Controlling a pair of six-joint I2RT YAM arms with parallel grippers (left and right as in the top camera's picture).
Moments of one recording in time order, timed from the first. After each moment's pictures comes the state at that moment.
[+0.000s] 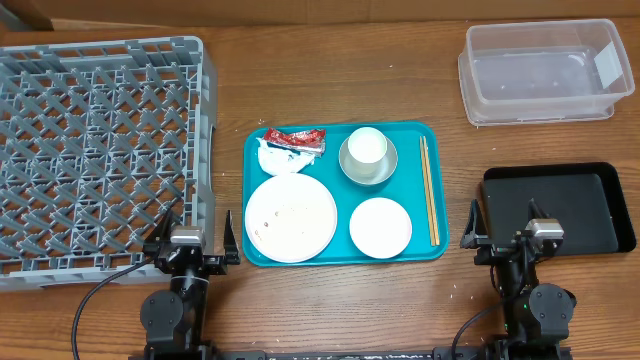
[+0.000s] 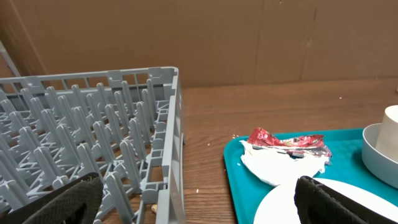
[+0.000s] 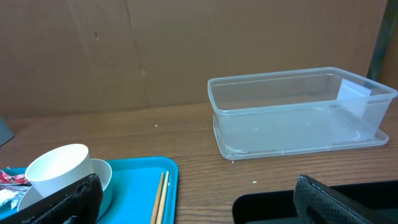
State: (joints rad) left arm 0.05 0.02 0.01 -0.07 0.07 0.04; right arm -0.02 0.01 0.02 -0.04 -0.03 0.10
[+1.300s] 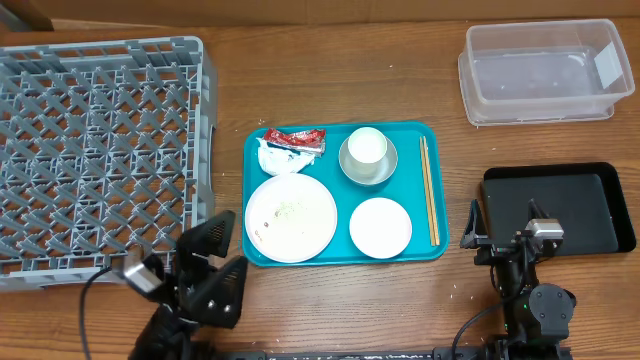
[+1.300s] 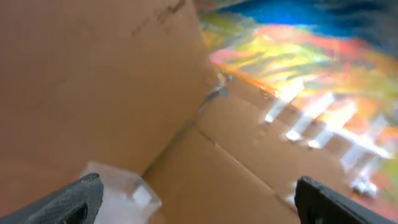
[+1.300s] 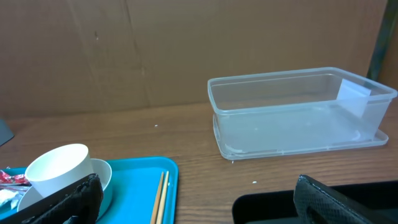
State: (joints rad) left arm 0.05 0.03 0.19 0.46 0.65 -1.22; right arm -0.02 0.01 0.02 -0.03 -0.03 0.10
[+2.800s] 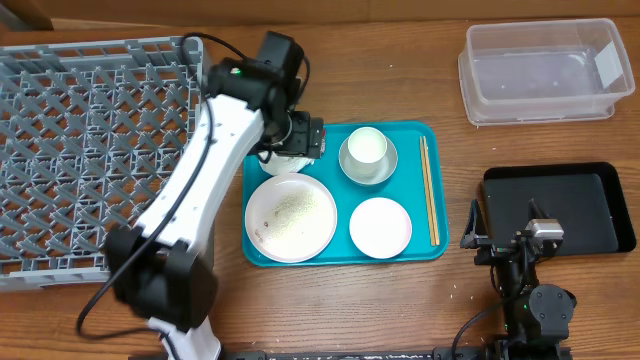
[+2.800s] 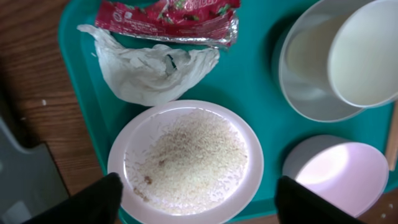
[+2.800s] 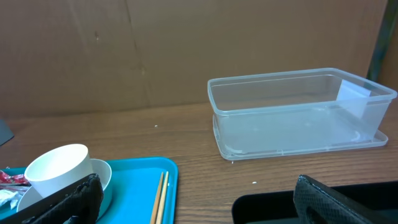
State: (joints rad) left arm -0.37 1.90 1.80 -1.29 0.07 -0.29; right arm -0.02 0.01 0.02 -0.04 -0.03 0.10
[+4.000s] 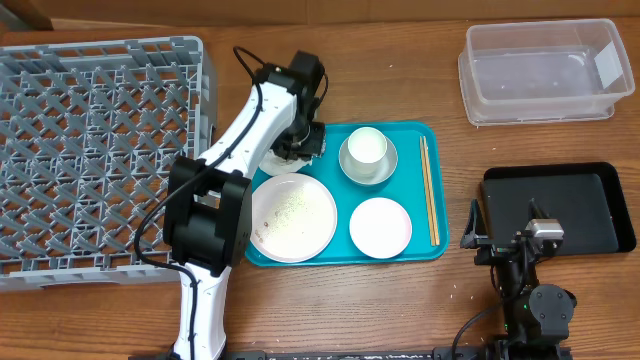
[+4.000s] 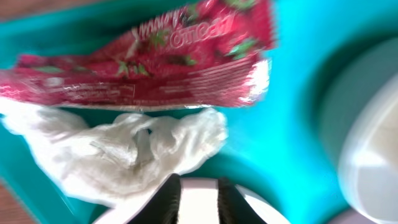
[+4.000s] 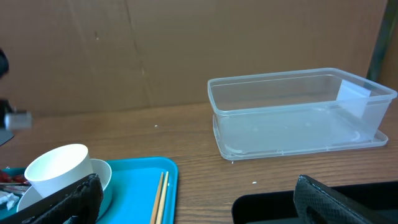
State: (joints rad) left arm -0.37 2.23 1.92 -1.22 0.07 -0.23; right arm -0.02 0.01 0.02 -0.04 -0.03 0.10
